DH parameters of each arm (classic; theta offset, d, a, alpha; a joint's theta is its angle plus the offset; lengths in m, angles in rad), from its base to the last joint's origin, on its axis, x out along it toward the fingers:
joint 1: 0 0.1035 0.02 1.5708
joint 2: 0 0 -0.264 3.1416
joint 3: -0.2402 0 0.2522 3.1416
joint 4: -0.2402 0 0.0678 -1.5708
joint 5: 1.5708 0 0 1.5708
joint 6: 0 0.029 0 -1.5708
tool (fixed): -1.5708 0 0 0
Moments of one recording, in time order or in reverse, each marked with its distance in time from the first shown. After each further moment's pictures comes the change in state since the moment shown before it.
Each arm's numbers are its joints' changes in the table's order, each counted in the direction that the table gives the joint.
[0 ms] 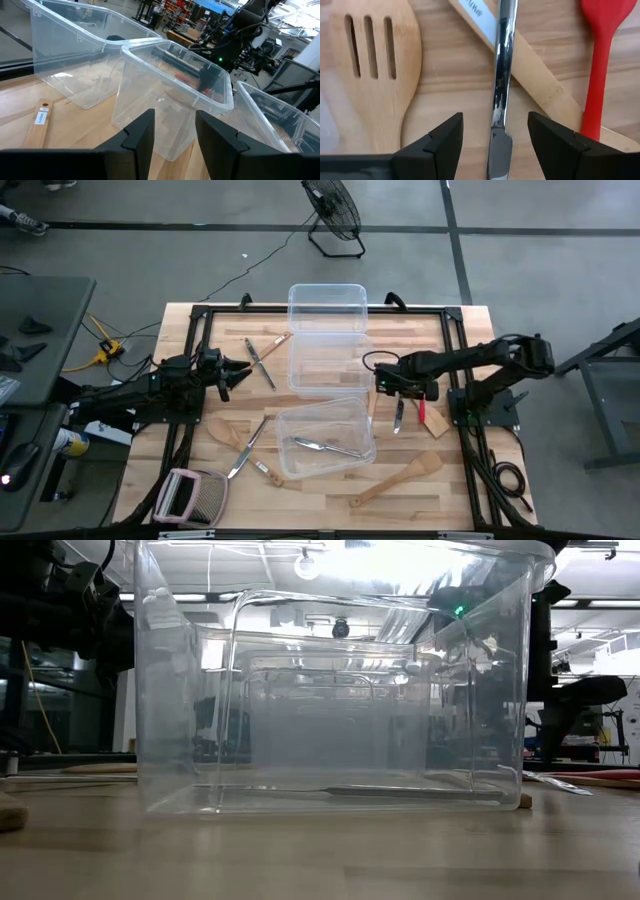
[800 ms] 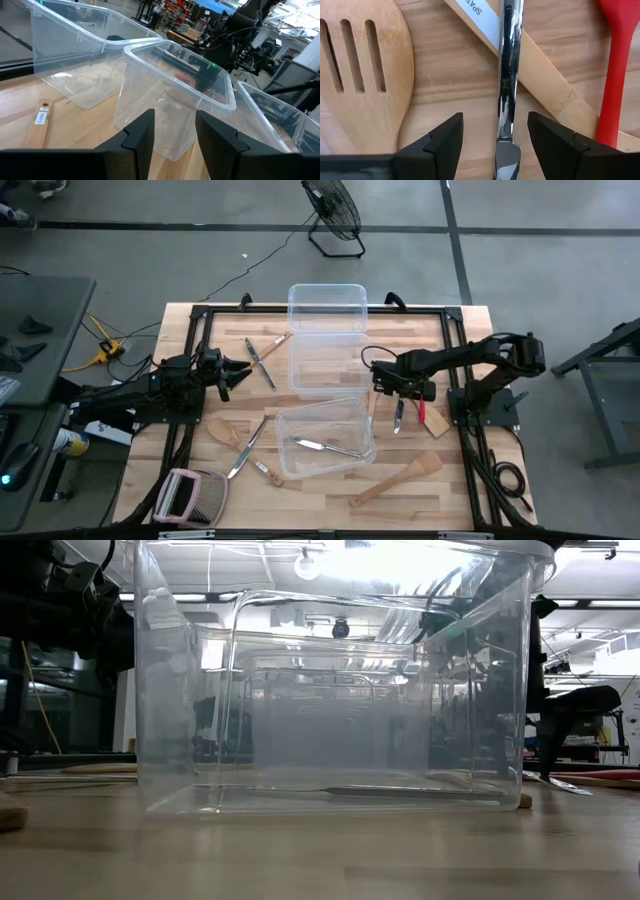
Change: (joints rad) left arm 0.000 0.000 0.000 0.000 0.000 0.000; right arm -0.042 -0.067 0.000 0.039 0.044 -0.004
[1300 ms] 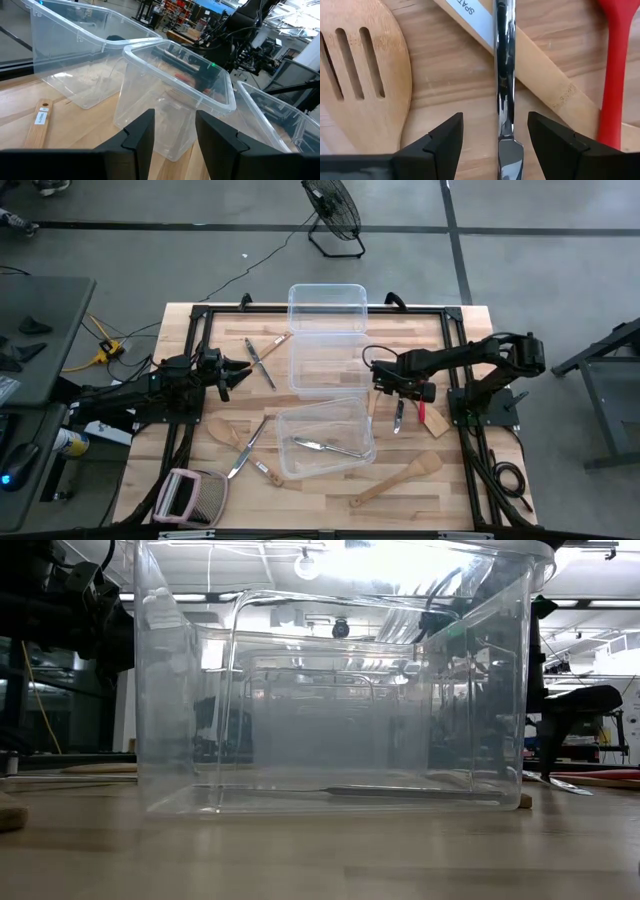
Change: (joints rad) left arm 0.000 0.000 0.000 0.000 0.000 0.000; right arm -0.002 -0.002 0.000 0.000 0.007 0.063
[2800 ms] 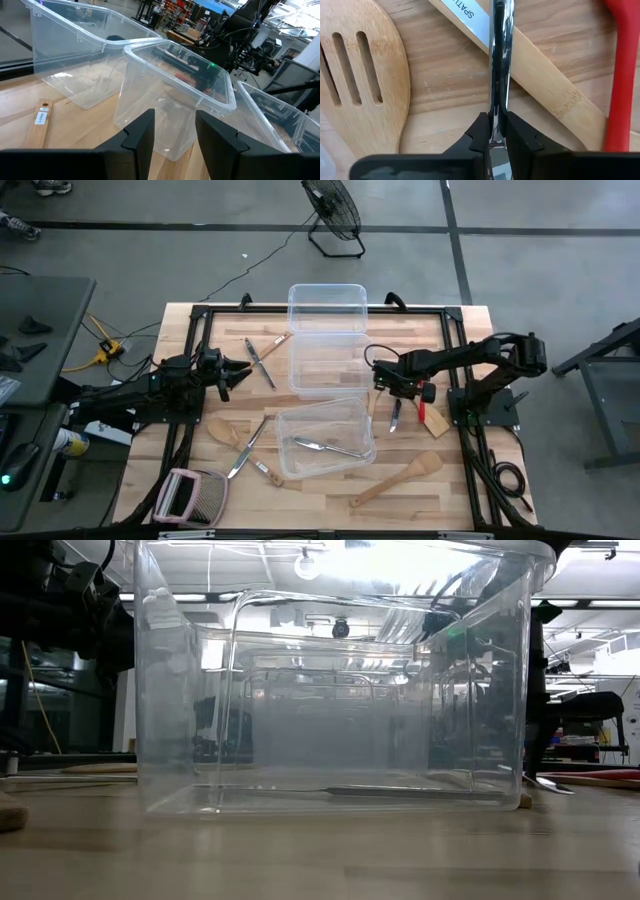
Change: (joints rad) left arm 0.000 0.000 0.000 0.000 0.000 0.000; right arm -0.011 0.002 0.037 0.023 -0.010 -0.017
